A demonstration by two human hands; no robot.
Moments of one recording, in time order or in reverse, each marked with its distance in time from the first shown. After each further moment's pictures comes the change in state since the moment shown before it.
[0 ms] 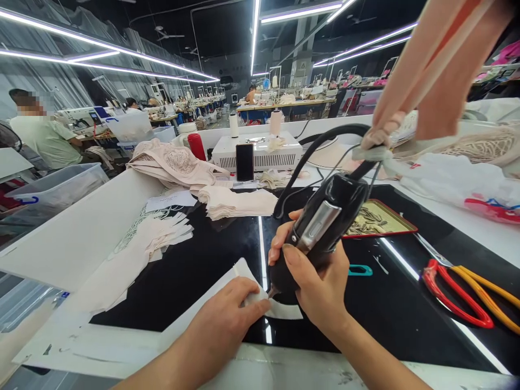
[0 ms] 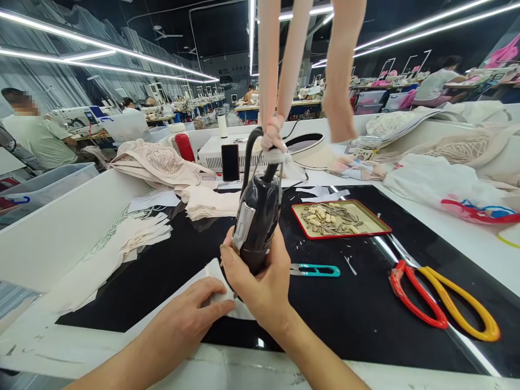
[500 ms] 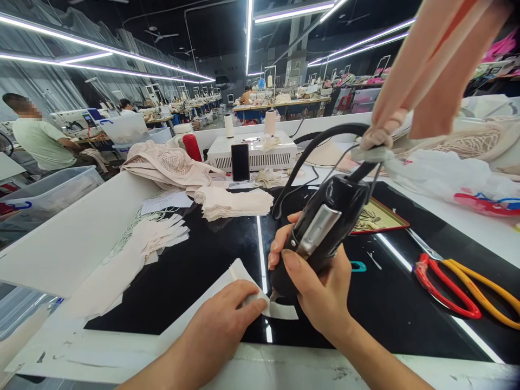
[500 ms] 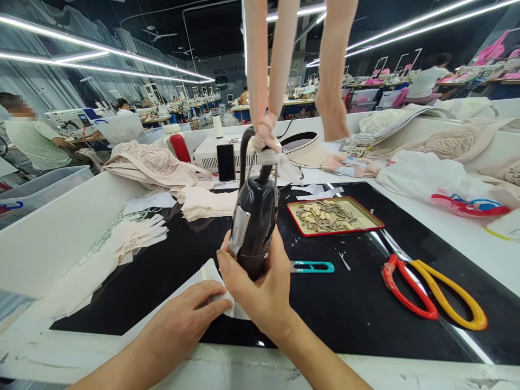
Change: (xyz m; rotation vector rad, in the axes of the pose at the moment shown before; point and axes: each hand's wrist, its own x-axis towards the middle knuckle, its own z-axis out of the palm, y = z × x) left_hand 0.000 0.001 0.001 -0.033 -0.050 -0.024; right_hand -0.005 -0.009 -0.004 0.000 0.008 -0.032
